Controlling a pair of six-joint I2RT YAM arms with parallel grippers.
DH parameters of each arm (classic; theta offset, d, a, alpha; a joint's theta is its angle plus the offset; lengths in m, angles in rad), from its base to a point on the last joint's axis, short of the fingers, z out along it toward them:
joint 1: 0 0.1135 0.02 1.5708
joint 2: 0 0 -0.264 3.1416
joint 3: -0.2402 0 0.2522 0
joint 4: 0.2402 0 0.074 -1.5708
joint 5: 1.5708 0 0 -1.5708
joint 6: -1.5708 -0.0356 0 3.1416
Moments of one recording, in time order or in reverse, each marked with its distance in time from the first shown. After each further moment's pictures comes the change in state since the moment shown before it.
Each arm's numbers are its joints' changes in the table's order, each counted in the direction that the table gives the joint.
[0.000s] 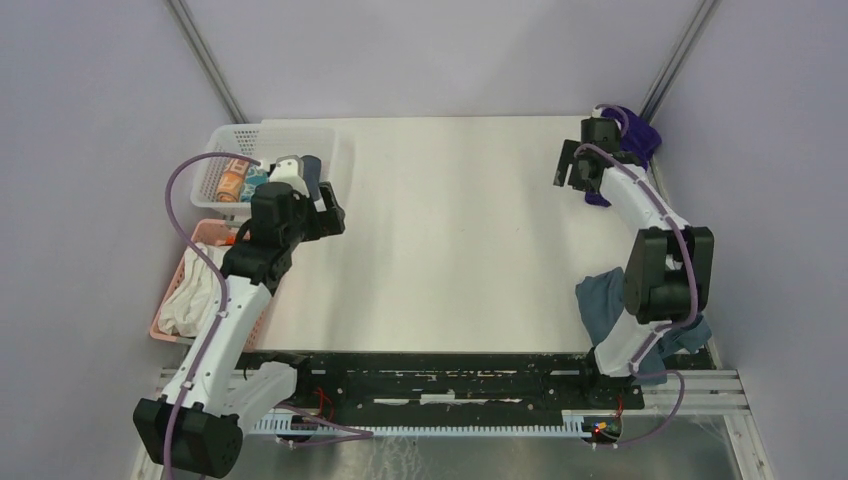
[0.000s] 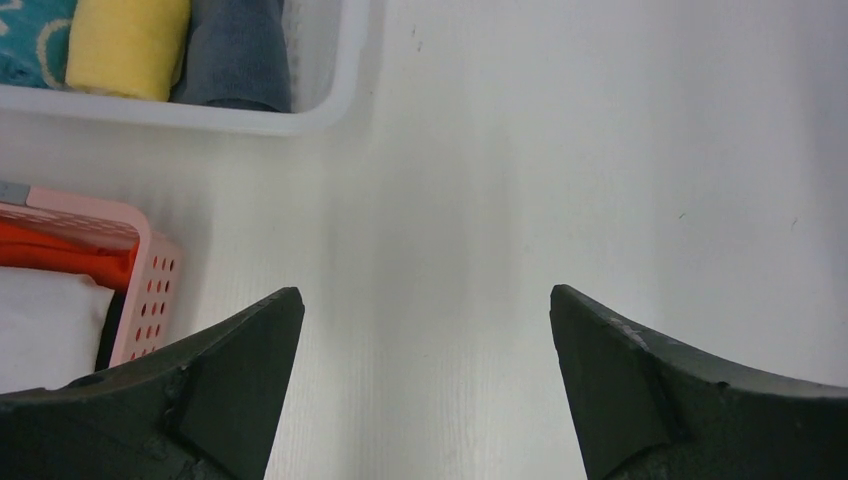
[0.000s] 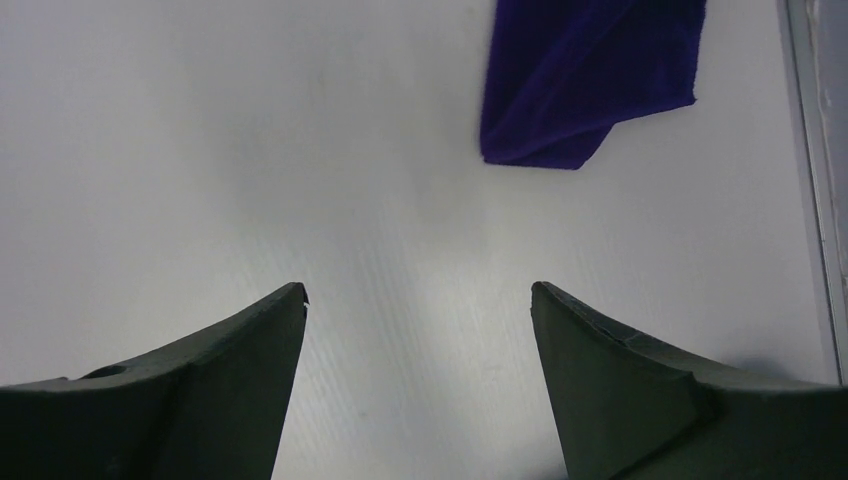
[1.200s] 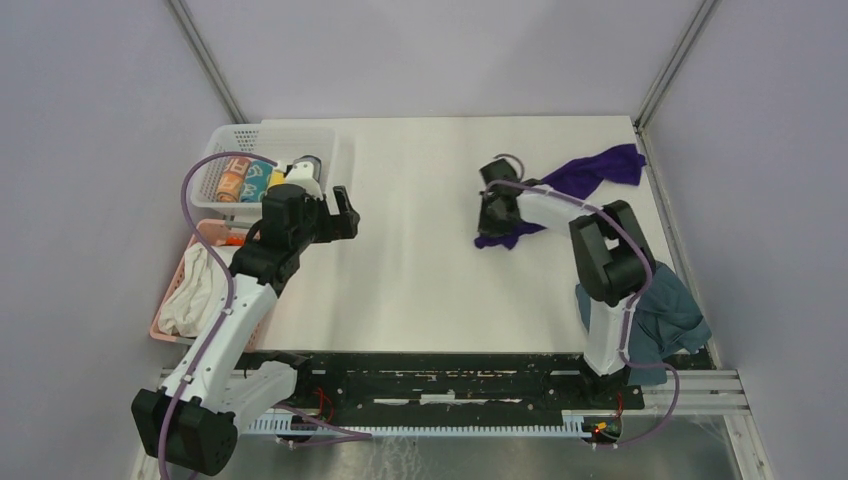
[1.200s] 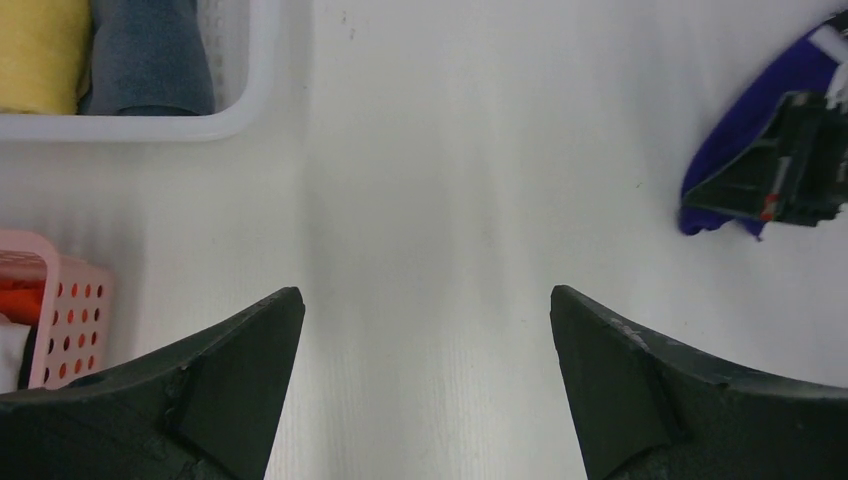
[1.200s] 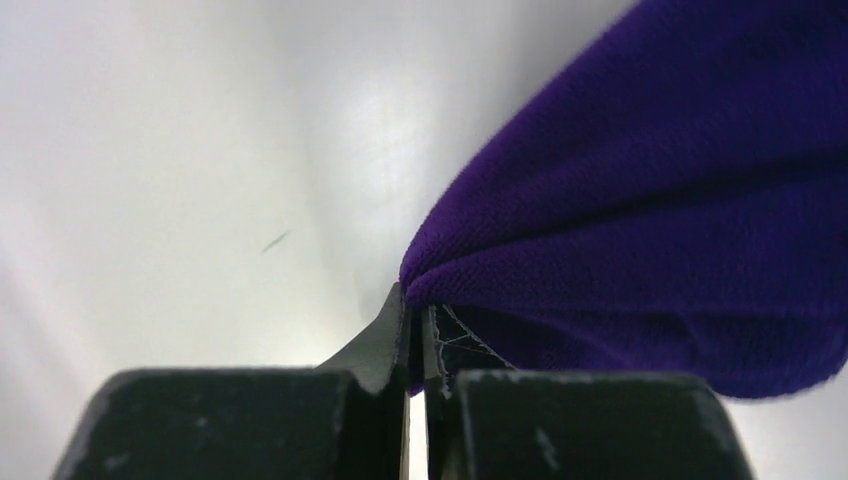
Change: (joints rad) left arm -0.080 -0.005 0.060 -0.063 0.030 -0.001; right arm 0.296 -0.275 0.023 -0.055 -0.224 -0.304
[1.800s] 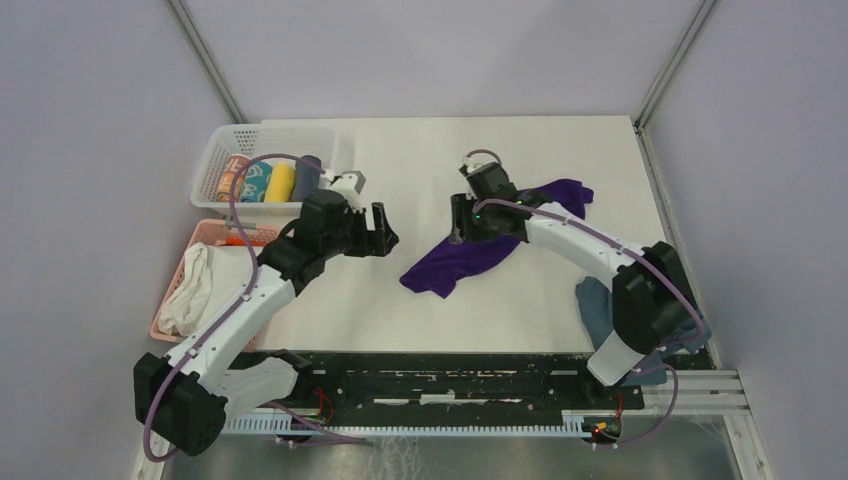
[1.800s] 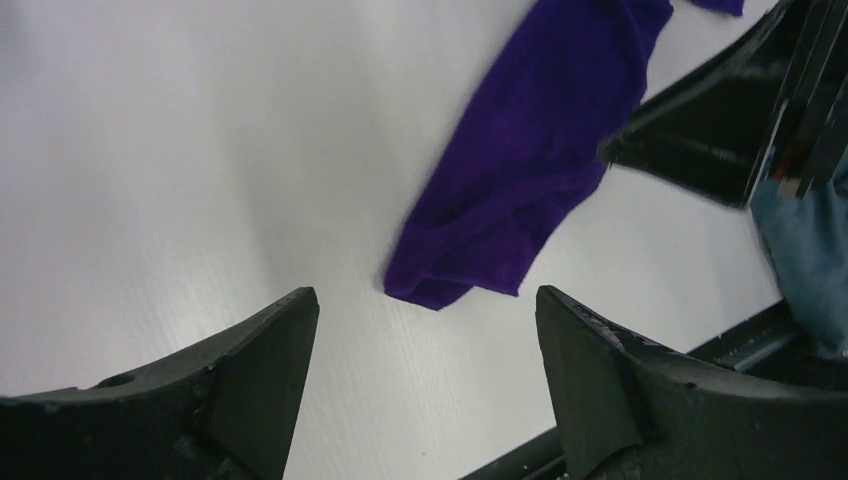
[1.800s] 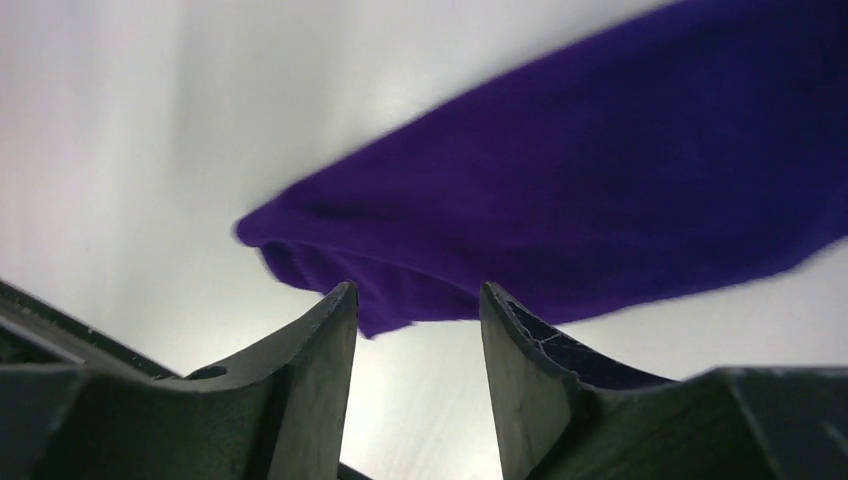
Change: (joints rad) left arm -0.171 -0.077 0.008 -0.006 0.140 0.098; right arm 0.312 0.288 0.048 0.040 -0.081 0.085
